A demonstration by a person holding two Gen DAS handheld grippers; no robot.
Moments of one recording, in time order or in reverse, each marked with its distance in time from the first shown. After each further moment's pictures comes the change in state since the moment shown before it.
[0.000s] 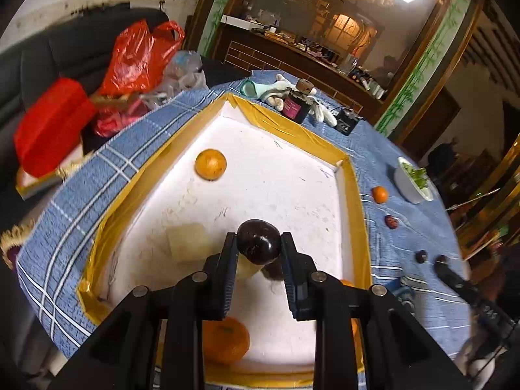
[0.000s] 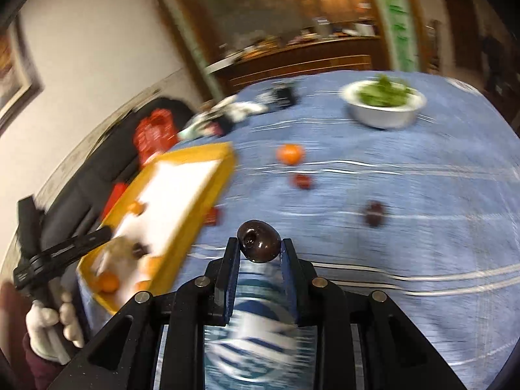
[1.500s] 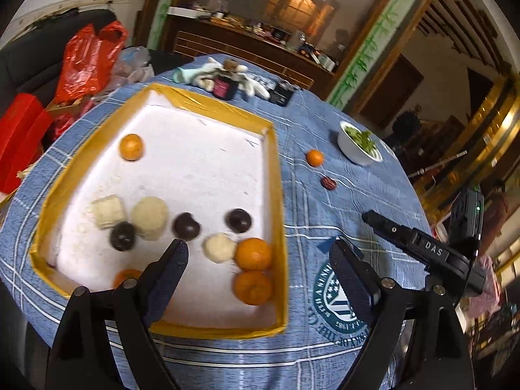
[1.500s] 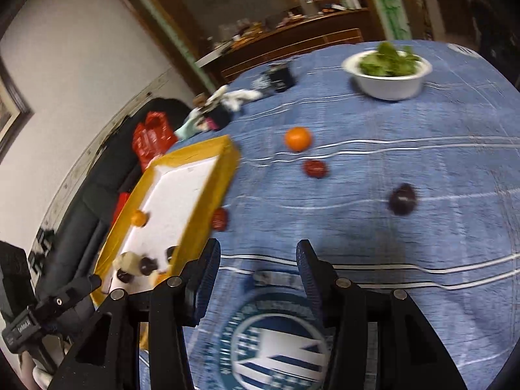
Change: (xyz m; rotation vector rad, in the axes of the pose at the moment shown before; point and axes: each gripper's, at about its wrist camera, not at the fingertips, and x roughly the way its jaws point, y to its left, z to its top) left arm -0.012 -0.081 -0.024 0.144 0.089 -0.132; right arm 0.011 -0.046 0.003 0.193 0.008 -0.010
